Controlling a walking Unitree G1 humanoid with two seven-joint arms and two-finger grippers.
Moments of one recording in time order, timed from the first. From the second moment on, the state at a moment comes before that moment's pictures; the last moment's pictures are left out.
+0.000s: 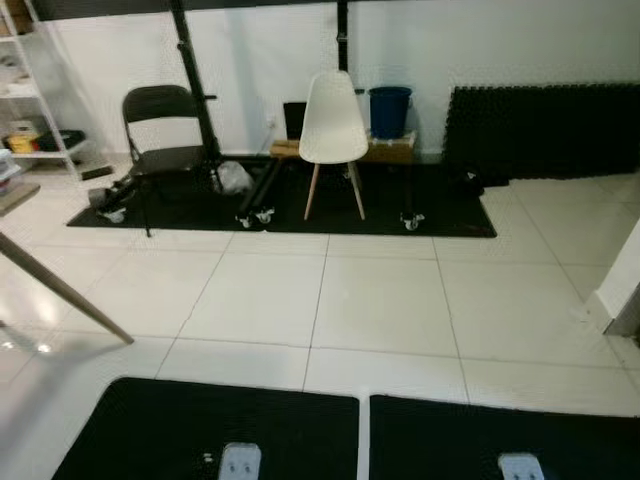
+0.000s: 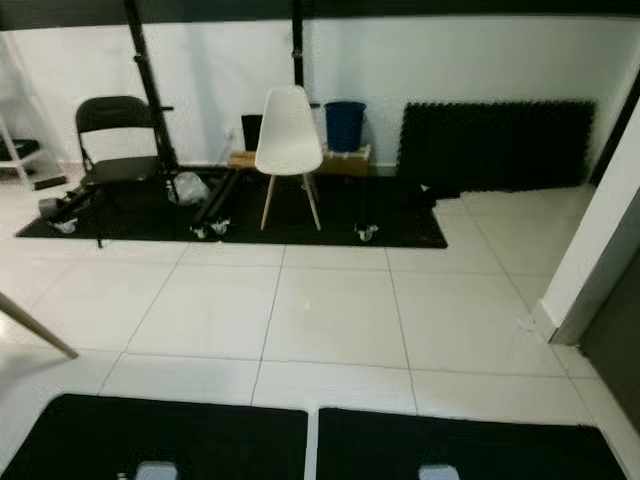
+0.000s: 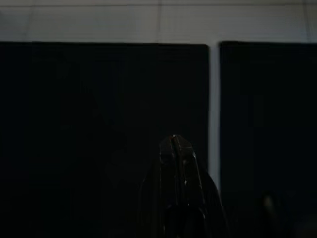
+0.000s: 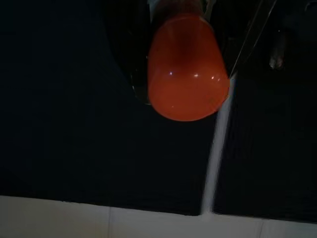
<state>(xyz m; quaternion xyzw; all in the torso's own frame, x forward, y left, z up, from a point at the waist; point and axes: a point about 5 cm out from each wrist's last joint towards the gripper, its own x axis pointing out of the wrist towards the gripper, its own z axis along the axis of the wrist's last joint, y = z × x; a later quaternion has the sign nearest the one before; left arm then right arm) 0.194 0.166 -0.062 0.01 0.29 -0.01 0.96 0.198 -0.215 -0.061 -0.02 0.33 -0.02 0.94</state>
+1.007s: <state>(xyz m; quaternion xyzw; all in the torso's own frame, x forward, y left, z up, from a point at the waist) 0.203 0.166 -0.058 0.01 0.28 -0.02 0.96 0.202 -0.220 -0.057 -0.03 0.32 -0.03 0.95</state>
